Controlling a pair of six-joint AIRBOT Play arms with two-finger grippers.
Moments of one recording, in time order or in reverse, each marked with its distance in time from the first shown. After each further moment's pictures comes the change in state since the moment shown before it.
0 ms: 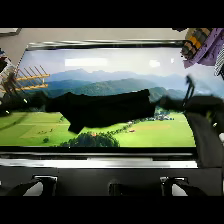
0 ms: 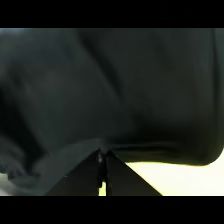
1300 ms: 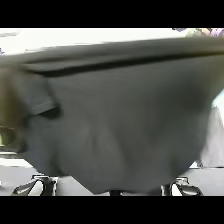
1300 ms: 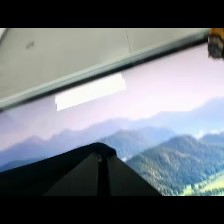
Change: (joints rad) left arm 0.132 0.282 0.636 0.403 -0.359 -0.228; right arm 0.028 0.327 0.725 -0.663 -0.246 0.714
